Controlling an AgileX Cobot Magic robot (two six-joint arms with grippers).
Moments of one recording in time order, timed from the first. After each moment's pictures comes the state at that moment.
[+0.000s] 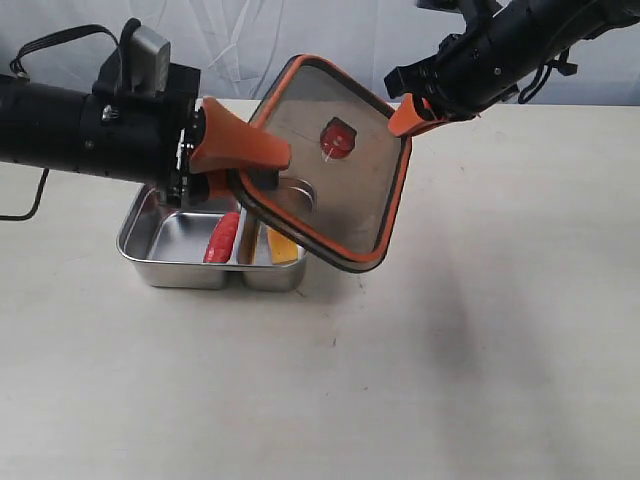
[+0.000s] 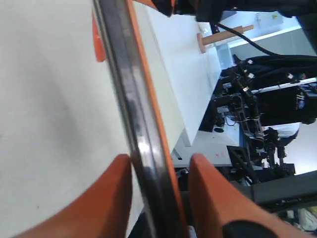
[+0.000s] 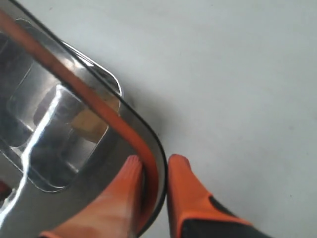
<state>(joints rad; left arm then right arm) -0.20 1.66 -0.92 -1.53 1.19 0.93 0.35 1.90 -1.50 0.63 0.89 -0.56</state>
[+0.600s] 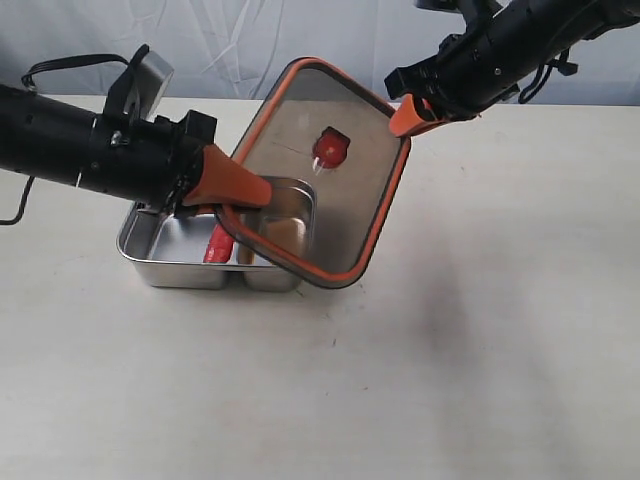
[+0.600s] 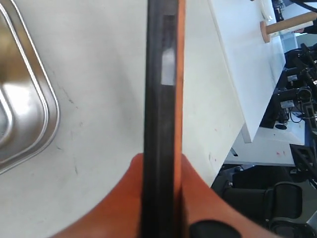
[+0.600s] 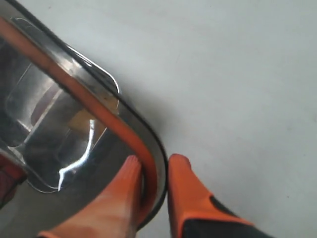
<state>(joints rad) -0.20 1.66 -0.92 -1.38 1.03 0.92 0.35 1.90 -1.50 0.63 0.89 -0.57</state>
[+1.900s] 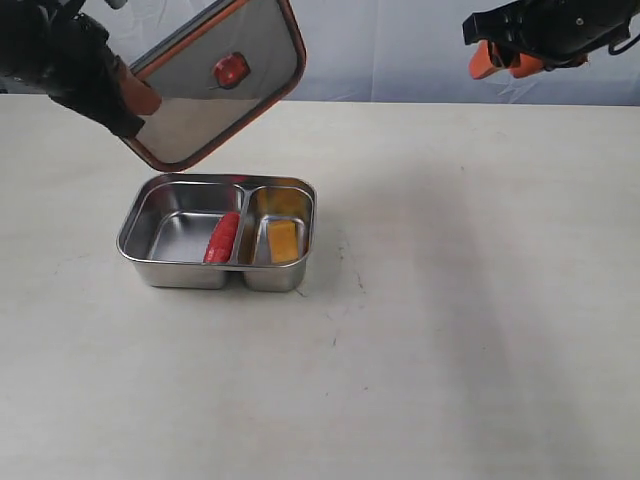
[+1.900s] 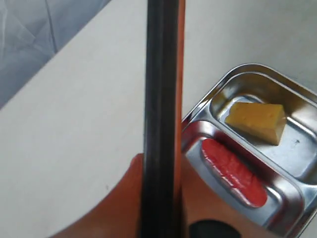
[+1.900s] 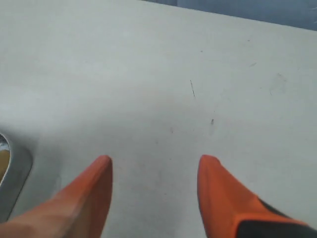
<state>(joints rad) -0.13 1.61 -1.20 -0.67 0.64 1.20 0.25 1.79 -1.50 0.33 0.76 -0.30</state>
